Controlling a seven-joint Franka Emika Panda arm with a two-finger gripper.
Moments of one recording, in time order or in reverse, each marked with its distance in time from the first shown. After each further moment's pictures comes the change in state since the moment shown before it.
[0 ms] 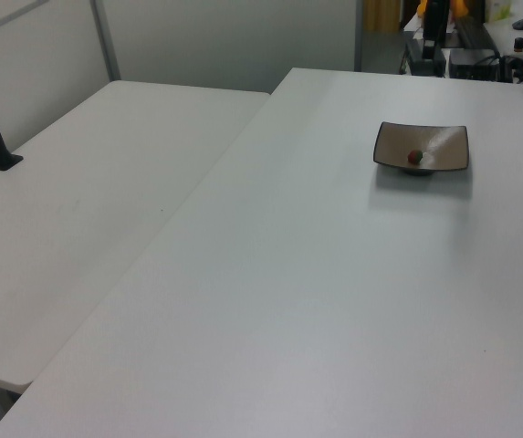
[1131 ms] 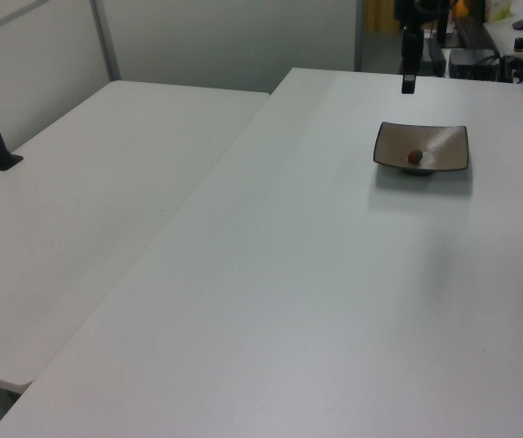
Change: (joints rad) arm 0.086 0.031 0.130 -0.010 -0.001 0.023 0.105
